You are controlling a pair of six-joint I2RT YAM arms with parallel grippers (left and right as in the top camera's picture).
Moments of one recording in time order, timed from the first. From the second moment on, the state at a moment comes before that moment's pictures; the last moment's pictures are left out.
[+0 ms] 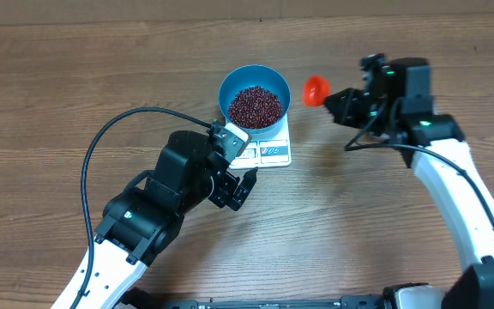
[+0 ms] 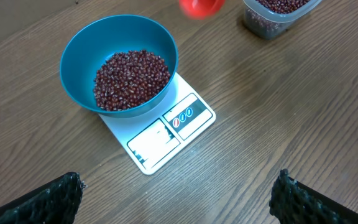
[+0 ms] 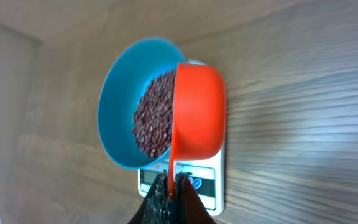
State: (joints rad) left arm -0.56 1.07 1.00 -0.63 0.07 0.06; right arm 0.13 1.51 1.16 -0.46 -0.49 0.39
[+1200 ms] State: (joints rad) left arm -0.56 1.07 1.00 -0.63 0.07 0.06; right arm 0.24 1.57 1.16 -0.46 -0.46 0.38
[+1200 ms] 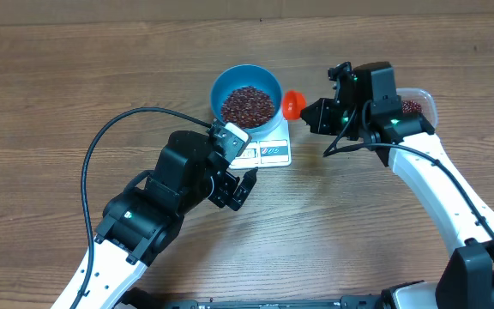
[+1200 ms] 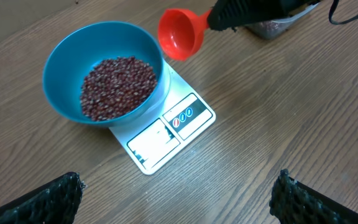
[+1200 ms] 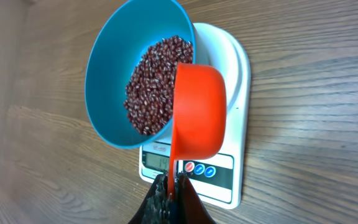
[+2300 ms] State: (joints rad) left arm -0.56 1.07 1.00 -0.63 0.07 0.06; right arm 0.22 1.51 1.16 -0.32 -0.43 0.38
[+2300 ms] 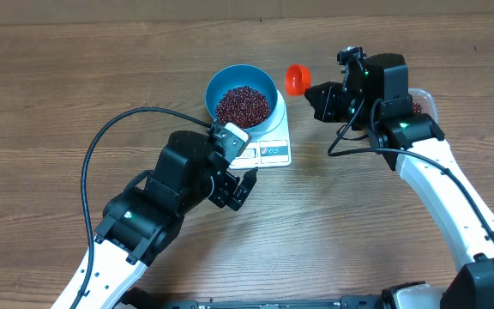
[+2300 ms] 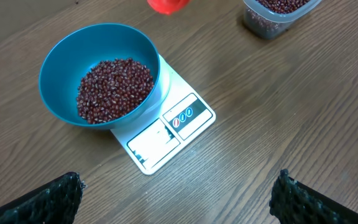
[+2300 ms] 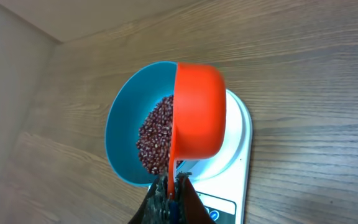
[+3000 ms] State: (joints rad) left arm -0.56 1.07 1.00 -0.63 0.07 0.06; right arm 0.32 1.54 1.16 -0.32 -0.46 0.36
